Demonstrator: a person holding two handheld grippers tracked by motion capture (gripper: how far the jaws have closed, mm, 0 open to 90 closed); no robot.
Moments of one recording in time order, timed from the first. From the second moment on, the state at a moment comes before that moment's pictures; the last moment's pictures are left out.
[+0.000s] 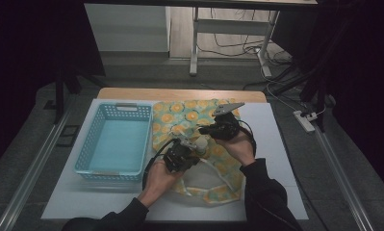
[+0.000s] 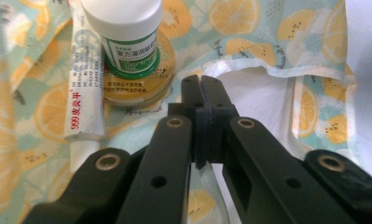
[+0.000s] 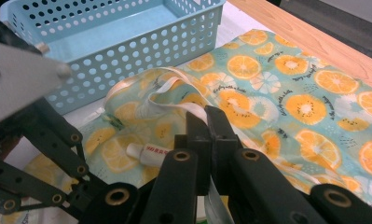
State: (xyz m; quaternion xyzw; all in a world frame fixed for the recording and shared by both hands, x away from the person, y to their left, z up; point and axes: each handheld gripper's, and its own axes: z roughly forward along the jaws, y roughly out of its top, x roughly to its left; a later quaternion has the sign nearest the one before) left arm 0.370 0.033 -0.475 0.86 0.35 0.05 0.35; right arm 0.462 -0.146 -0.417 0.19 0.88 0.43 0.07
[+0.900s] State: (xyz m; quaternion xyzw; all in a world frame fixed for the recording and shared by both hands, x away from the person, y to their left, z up) left arm 0.397 0.060 -0.419 0.86 0.35 0.01 0.38; right arm 0.462 -0.146 -0.387 0.18 0.89 0.42 0.07
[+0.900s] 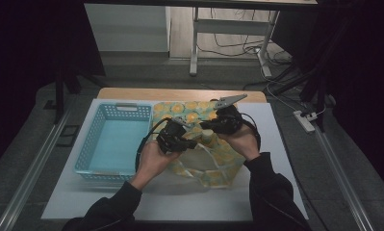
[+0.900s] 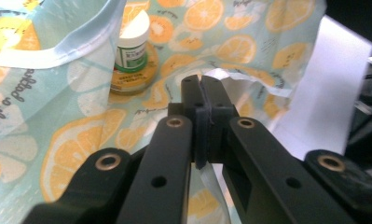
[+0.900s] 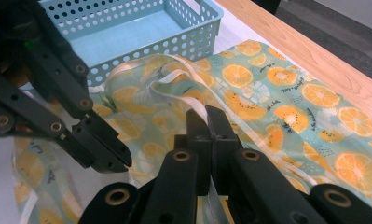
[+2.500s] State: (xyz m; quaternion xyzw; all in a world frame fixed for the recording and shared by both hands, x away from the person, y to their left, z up) left arm 0.456 0.095 -0.292 0.83 0.34 0.03 0.44; right arm 0.470 -0.137 -0.288 0.17 0.87 0.45 0.11
